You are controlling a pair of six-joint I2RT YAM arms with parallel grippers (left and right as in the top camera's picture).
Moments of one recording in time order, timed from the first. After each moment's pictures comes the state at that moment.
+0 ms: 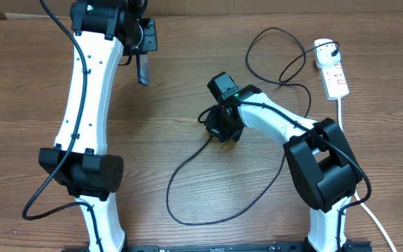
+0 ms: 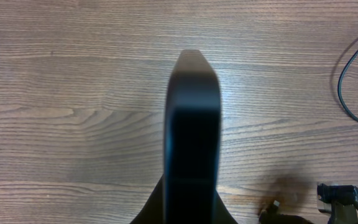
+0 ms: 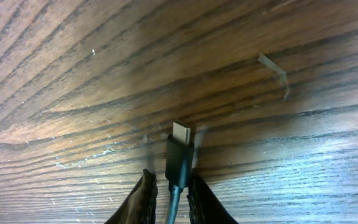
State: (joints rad) left arm -0.19 2.10 2.40 -1.38 -0.04 -0.26; right arm 0.54 2.07 1.40 -0.72 -0.22 0.99
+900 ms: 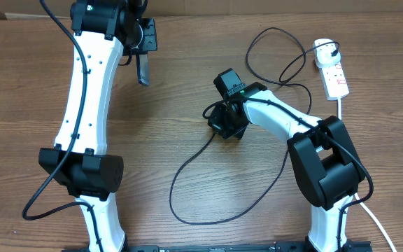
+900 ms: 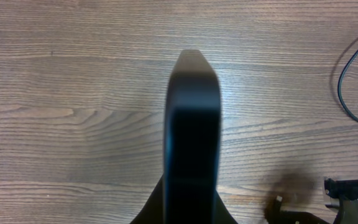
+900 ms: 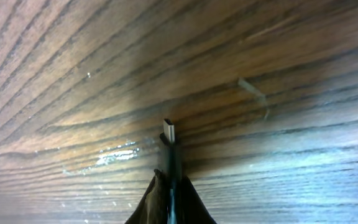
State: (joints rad) left arm -0.19 2.10 2.40 -1.38 -0.04 -0.26; right arm 0.50 2.07 1.40 -0.72 -0.28 0.98
